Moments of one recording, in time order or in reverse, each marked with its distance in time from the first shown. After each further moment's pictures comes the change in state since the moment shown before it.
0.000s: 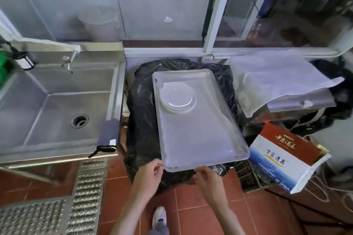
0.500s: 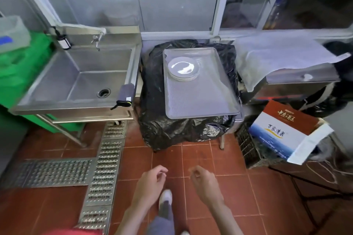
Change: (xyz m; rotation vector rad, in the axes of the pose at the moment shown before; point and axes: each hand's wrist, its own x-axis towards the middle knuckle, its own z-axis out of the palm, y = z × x) left_hand -0.246 -0.028 0.073 0.120 -0.004 -0.086; right_hand -0.197 0.093 0.004 -0.102 -0.146 -0.117
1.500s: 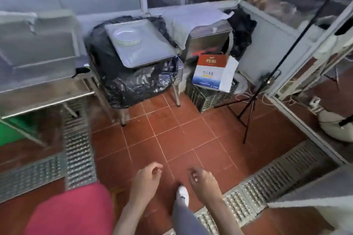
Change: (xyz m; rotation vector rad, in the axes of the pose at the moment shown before) left_hand -0.339 -0.135 0.068 0.007 -0.181 0.275; right_hand -0.452 0.041 0.112 -0.101 0.235 0.314
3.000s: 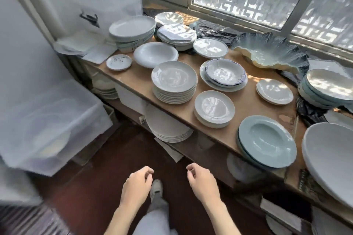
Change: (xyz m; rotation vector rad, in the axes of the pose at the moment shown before) left_hand -0.751 0.129 0.449 0.773 -1.263 1.454; right_hand -0.884 0.331 0.138 0.667 1.088 1.702
